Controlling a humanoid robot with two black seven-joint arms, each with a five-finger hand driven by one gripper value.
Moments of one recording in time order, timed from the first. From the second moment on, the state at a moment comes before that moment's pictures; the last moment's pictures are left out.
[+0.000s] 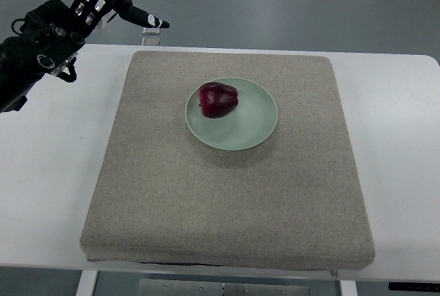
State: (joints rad) left arm -1.24 0.27 -0.05 -0.36 0.51 -0.01 -0.32; right arm 0.01 0.00 -0.03 0.10 0.01 0.08 -0.04
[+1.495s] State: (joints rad) left arm -1.09 0.20 -0.50 -0.19 -0.04 -0.42 -0.19; right arm 0.01 0.00 -0.03 0.10 0.01 0.08 -0.04
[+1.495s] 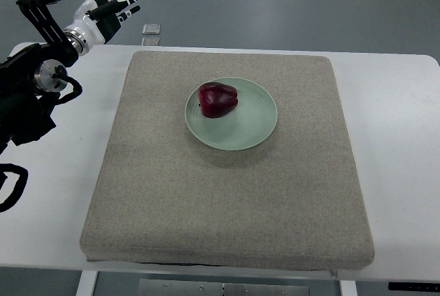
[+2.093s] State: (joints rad) left arm -1.06 0.17 -0.58 -0.20 -0.09 -0.38 -0.24; right arm 0.01 0.00 -0.03 0.10 0.01 0.08 -0.04
